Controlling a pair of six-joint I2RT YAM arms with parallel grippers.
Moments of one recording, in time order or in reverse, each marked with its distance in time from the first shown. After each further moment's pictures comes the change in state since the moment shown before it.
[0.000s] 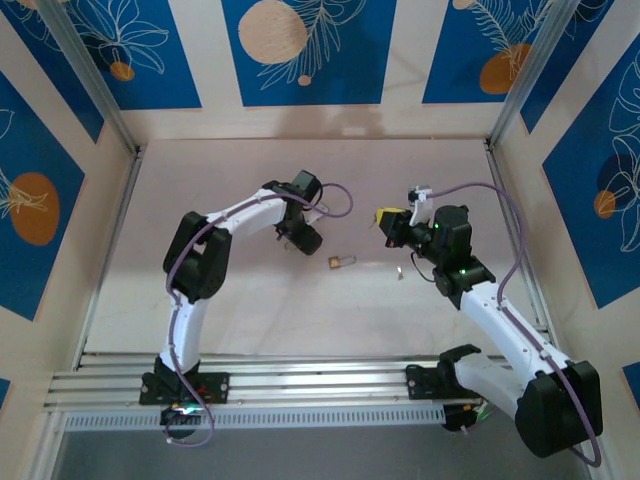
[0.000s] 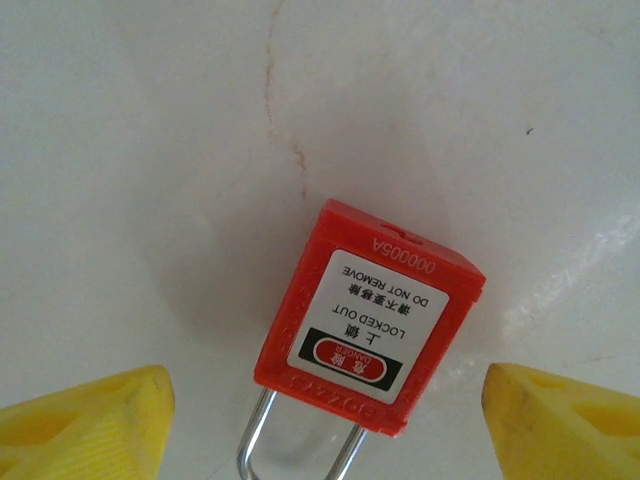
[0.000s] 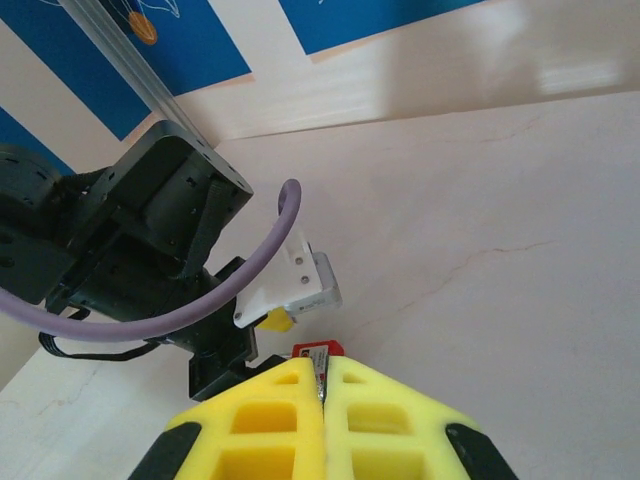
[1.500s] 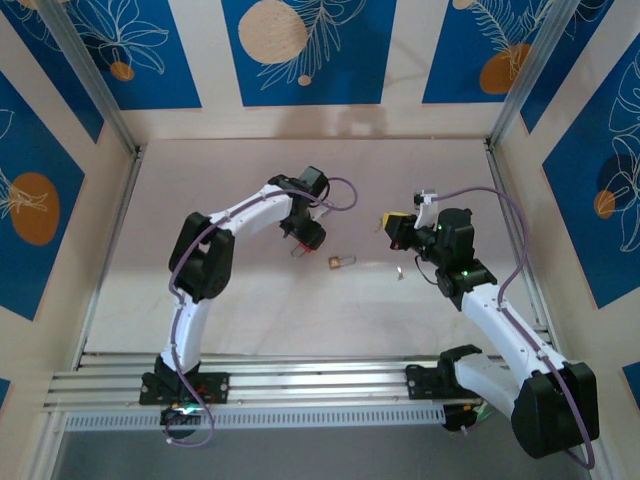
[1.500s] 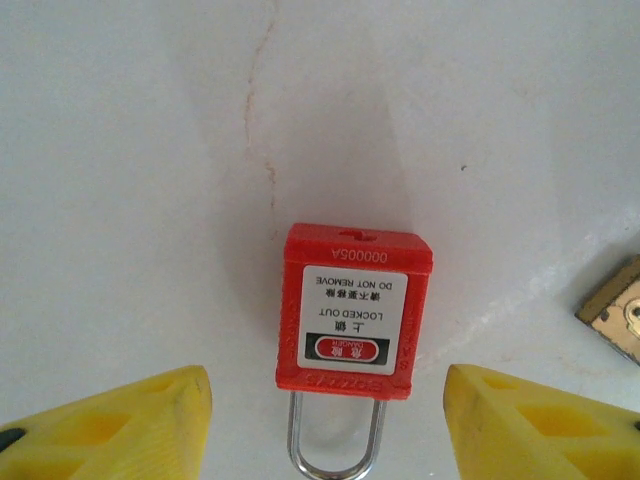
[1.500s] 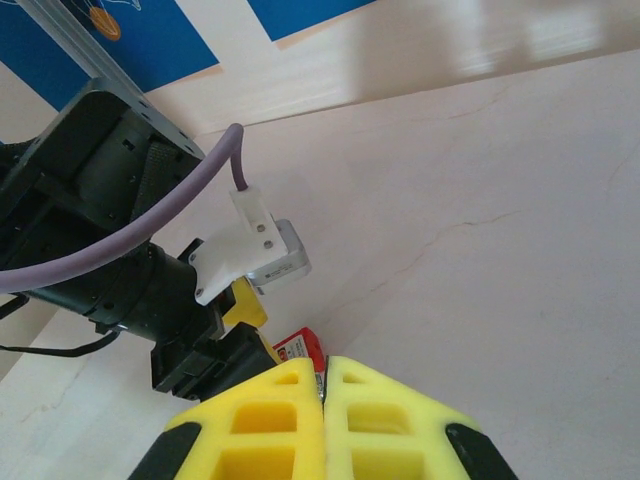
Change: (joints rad) left arm -0.041 0.027 0.118 -0.114 -0.010 -0.121; right arm -0.051 -0.001 -0.033 -0.009 -0.011 0.019
